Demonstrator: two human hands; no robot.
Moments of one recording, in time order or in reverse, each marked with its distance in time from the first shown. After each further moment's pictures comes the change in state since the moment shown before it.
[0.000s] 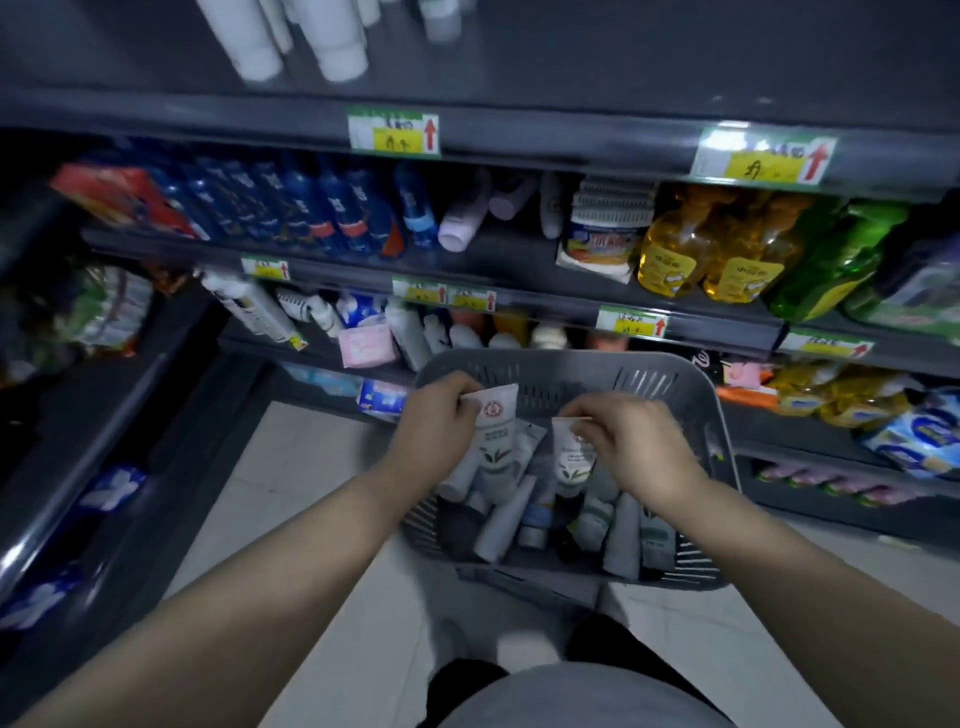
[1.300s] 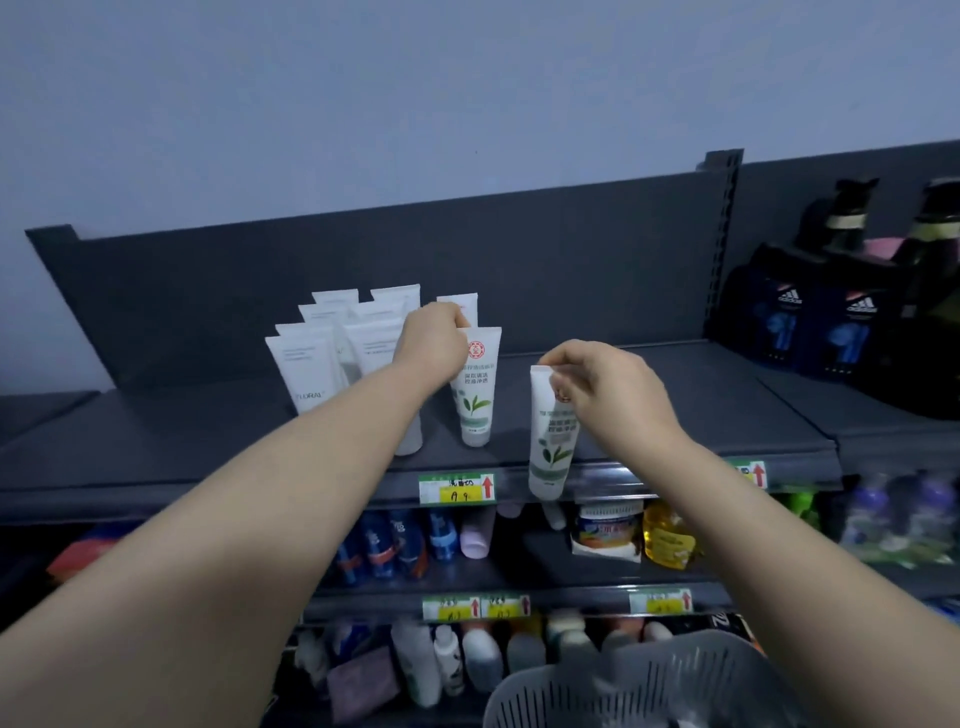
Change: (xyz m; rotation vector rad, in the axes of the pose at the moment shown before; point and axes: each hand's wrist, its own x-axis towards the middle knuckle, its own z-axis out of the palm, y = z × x) left_hand 0.207 0.170 -0.280 0.051 0.324 0.382; right_hand 0.150 -0.204 -0.202 -0.004 0.653 0.093
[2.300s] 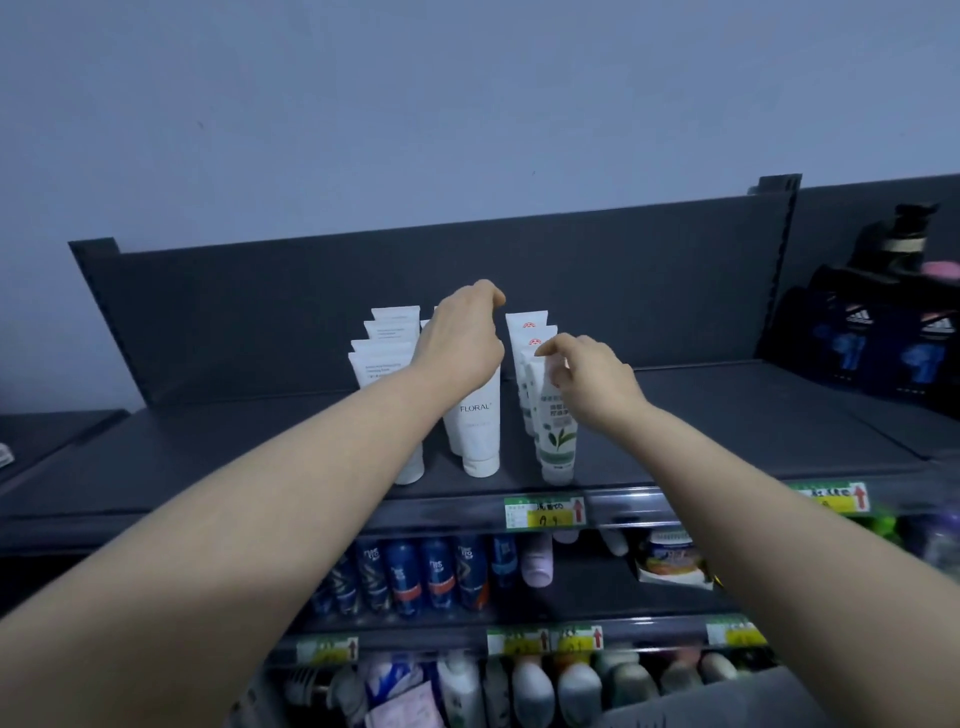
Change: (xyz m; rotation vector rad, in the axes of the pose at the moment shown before) left_hand 0.000 -0.056 -0.070 0.075 0.063 0.256; right_hand 0.072 -0.057 0.099 -0.159 -0.065 0.023
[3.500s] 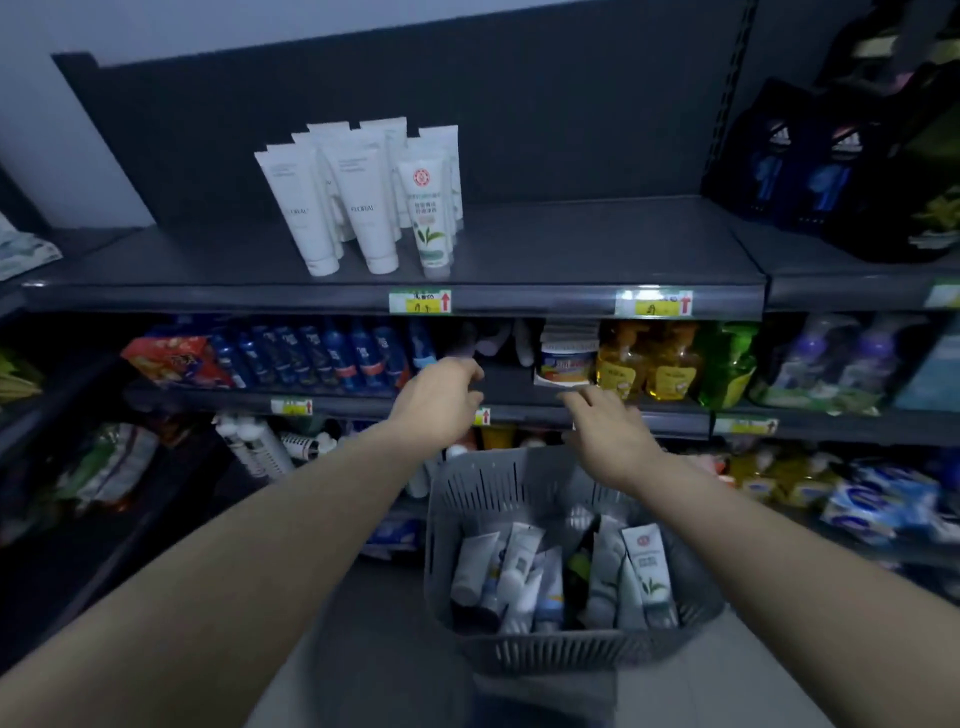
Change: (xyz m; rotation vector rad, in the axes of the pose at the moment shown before) left_hand -0.239 0.126 0.145 0.141 -0.435 -0.262; right_hand -0.247 0.223 -0.012 -0.230 -0.473 -0.139
